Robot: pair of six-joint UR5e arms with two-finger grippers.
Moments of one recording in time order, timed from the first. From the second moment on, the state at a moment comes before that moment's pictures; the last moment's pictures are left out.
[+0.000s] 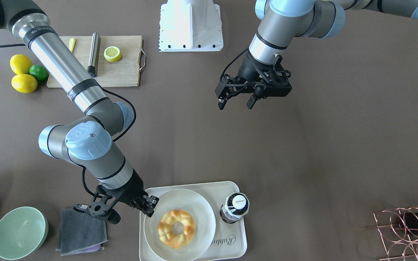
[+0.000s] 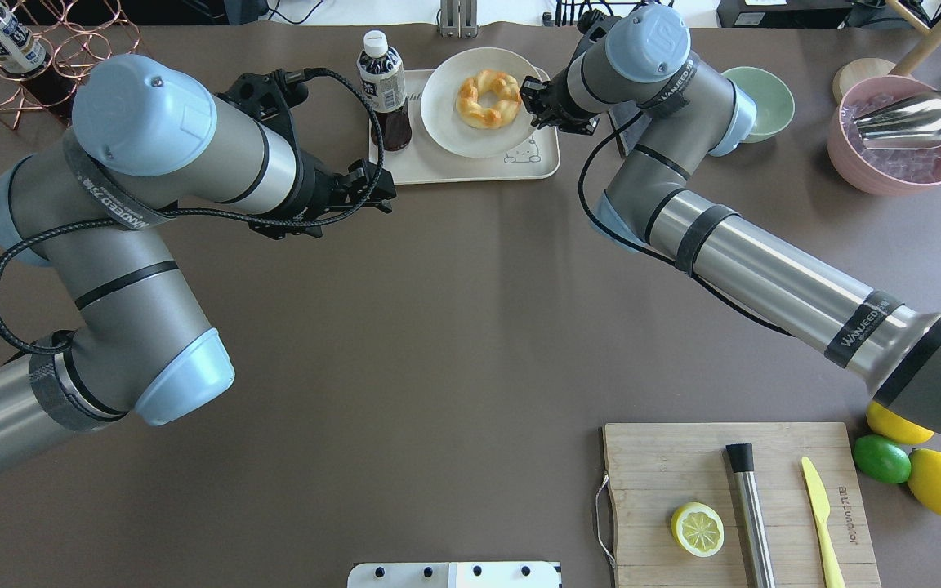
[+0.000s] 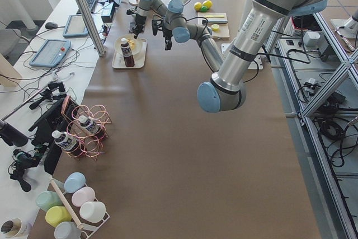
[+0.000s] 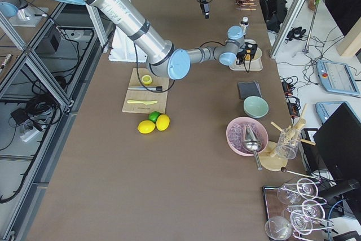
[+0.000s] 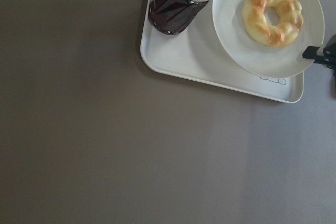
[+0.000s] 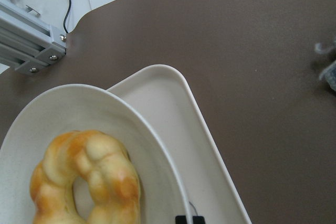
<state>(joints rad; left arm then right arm) -0.69 -2.16 -1.83 -1.80 -1.91 -1.43 0.83 -0.64 0.81 -0.67 1.91 1.51</state>
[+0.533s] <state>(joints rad) -0.69 -2.16 -1.82 -1.80 -1.91 -1.42 0.80 -0.63 0.80 -0.67 1.86 1.51</state>
